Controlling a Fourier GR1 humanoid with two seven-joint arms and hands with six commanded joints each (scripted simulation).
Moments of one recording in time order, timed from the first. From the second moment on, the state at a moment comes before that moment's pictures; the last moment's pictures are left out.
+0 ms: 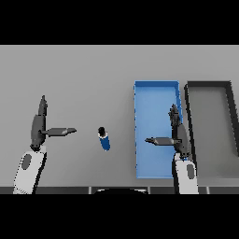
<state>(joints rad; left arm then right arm) -0.11 0.43 -0.16 -1.48 0.24 0.26 0.01 0.00 0.00 0.00 -1.57 0.00 0.00 0.00</state>
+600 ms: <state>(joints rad) -0.05 0.59 -0.20 -1.47 0.29 -0.06 -0.13 0.11 -0.15 0.08 -1.69 0.15 0.06 -0.04</state>
